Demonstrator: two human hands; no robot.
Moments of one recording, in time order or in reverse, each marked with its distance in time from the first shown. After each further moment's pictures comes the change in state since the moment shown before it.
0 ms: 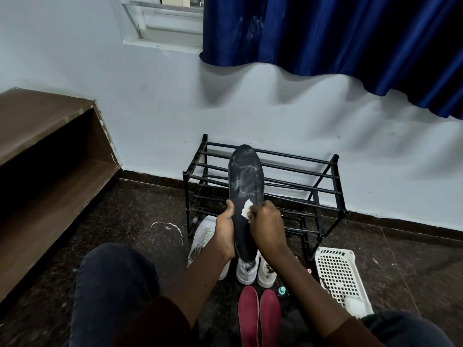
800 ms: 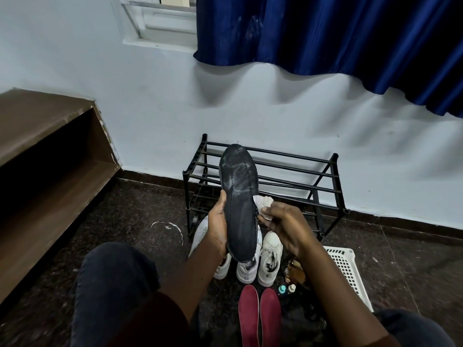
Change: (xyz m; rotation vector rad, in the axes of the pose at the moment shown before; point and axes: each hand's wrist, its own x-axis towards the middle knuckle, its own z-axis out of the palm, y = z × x) left_hand -0.003 0.012 -0.002 0.037 -0.037 0.141; right_hand 0.000 0.025 -0.037 1.450 -0.269 0.586
